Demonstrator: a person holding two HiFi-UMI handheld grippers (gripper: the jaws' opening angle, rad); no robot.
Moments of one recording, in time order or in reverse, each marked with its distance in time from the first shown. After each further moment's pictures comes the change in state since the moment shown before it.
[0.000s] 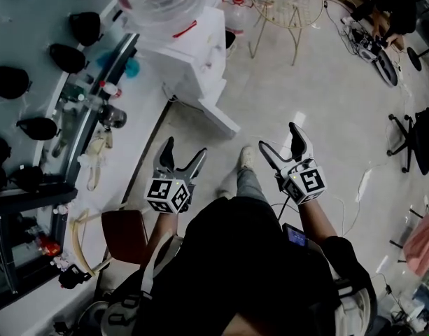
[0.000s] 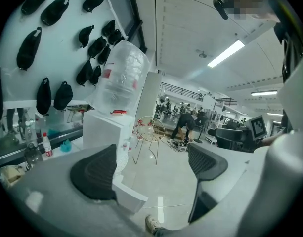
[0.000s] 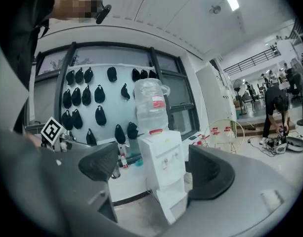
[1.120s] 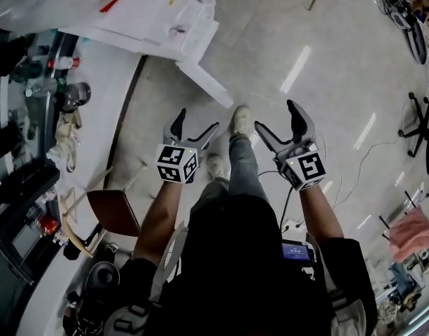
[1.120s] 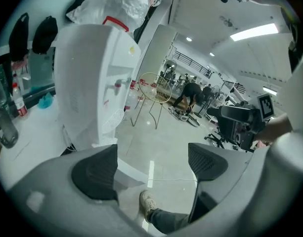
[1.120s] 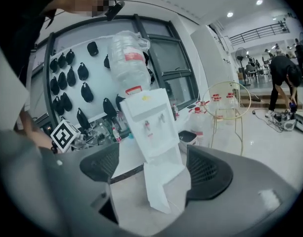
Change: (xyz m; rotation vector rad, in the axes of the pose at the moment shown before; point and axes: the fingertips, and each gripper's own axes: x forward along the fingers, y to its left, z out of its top) left arm 0.240 0.045 -0.206 -0.115 0.403 -0.035; right arm 0.130 -0.154 -0.182 0.078 0.281 0.060
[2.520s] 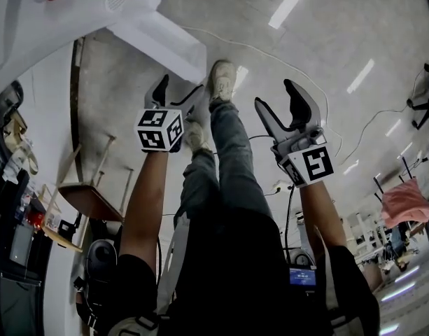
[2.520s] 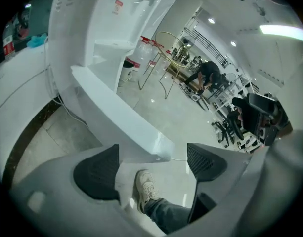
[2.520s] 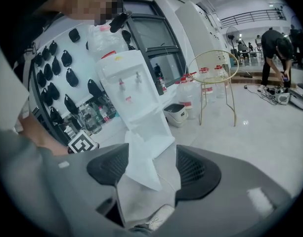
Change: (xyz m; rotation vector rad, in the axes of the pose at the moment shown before) left arm 0.187 0.065 -0.205 -0.171 0.287 0.019; right arm 0.048 -0.095 -0.190 0.143 0.178 -0.054
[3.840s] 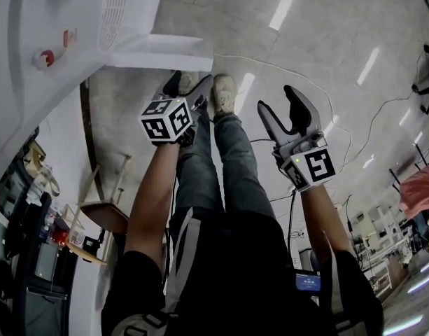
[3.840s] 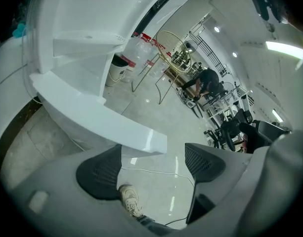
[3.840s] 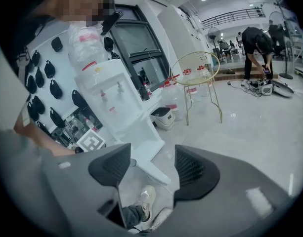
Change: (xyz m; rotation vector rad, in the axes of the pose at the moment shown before) left arm 0.057 -0.039 0.082 -0.074 -0.004 -0.092; right arm -0.015 -0.050 0.018 0.118 -0.028 -0.116
